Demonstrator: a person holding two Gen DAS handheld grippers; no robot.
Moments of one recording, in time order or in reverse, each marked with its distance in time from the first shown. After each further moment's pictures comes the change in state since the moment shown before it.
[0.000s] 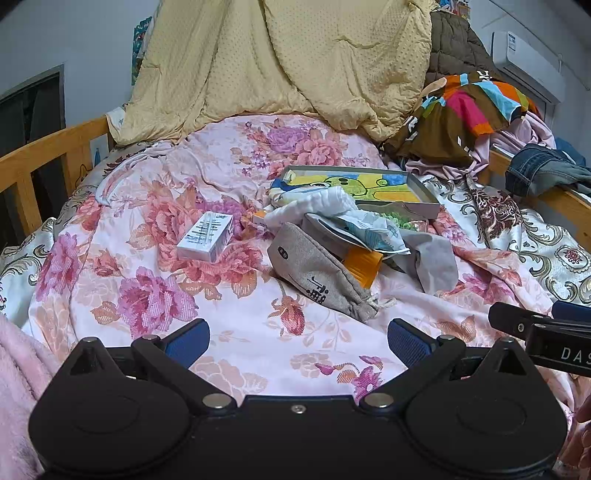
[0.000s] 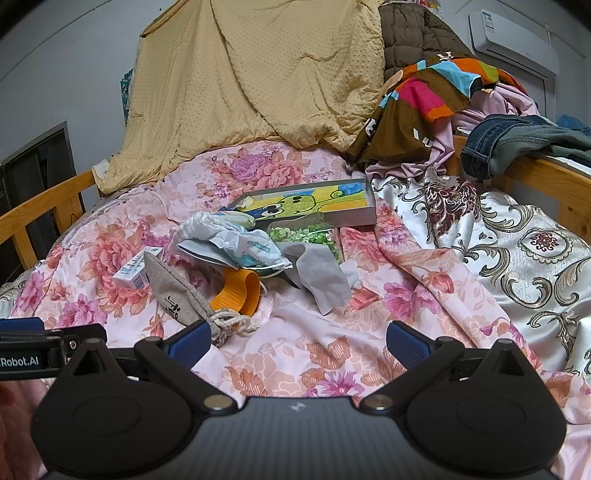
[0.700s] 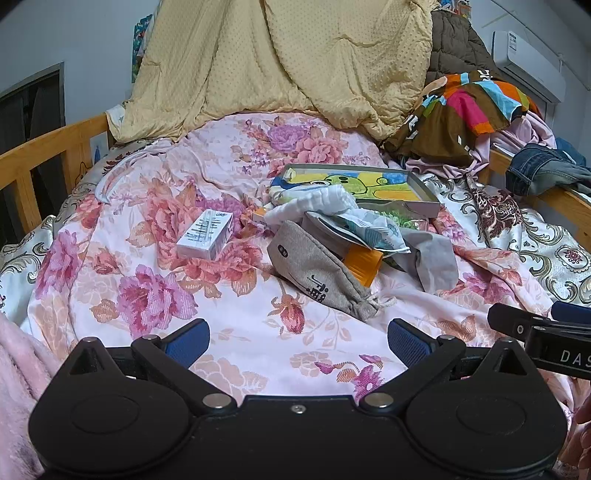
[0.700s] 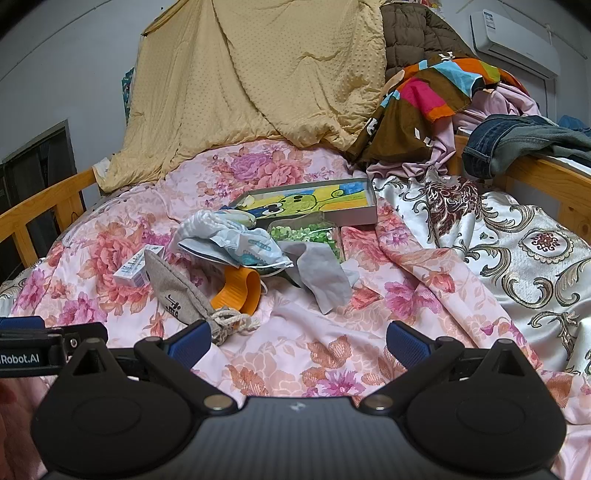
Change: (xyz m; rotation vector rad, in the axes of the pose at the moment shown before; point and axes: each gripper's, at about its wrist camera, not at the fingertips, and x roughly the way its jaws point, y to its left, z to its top) left arm 0.003 -0.003 -0.004 -0.003 0.003 -0.001; right arm 0.001 0.000 -0.001 0.000 0.003 -0.002
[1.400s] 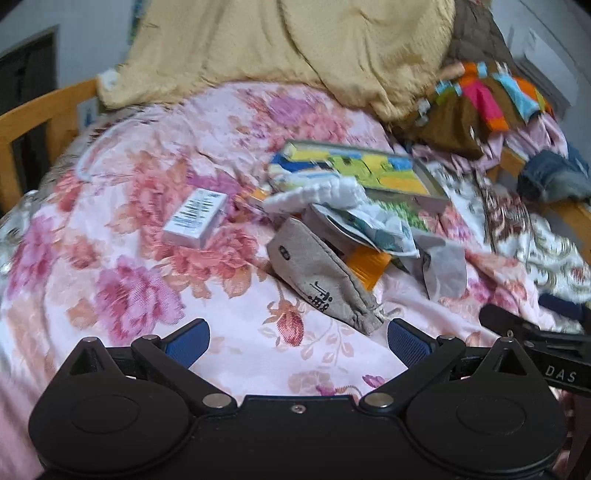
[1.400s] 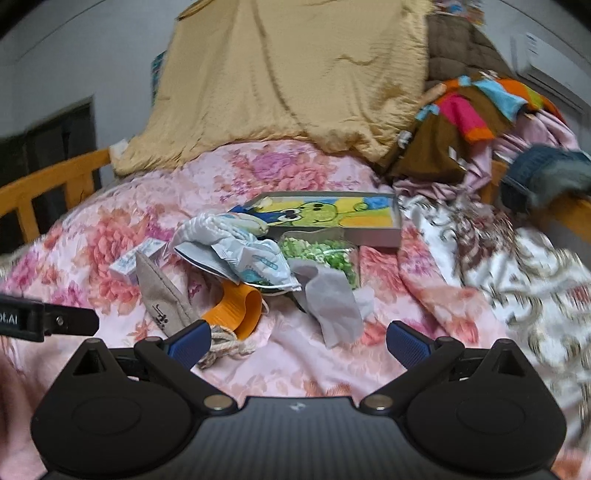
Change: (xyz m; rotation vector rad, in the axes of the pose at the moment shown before) left arm 0.044 0.009 0.029 -0.054 0.136 -0.059; right arm 0.058 -0.001 0.029 -0.179 -0.006 0.050
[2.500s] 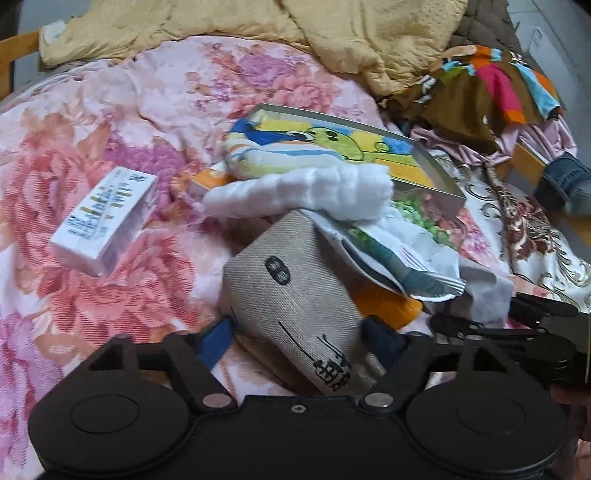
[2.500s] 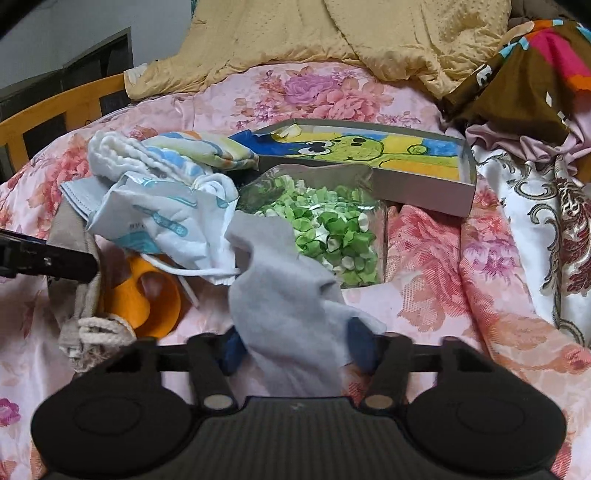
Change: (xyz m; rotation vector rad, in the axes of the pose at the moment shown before) left arm 0.149 0.009 0.046 -0.066 0.062 -0.130; right arm 0.176 -0.064 0.005 -0.090 0.211 0.212
